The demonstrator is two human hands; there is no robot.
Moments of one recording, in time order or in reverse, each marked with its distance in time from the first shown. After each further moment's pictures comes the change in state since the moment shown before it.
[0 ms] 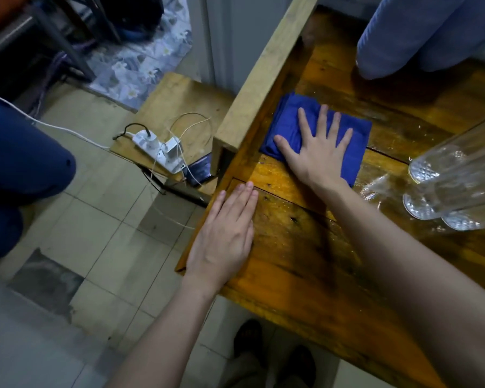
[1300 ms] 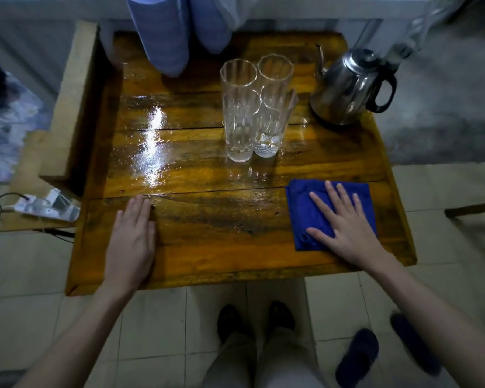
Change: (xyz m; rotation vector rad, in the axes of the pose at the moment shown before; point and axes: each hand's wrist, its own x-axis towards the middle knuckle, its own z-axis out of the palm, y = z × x) left_hand -0.006 0.078 0.000 0.068 -0.033 0.084; right_hand -0.321 0.304 -0.075 -0.058 -0.201 0.147
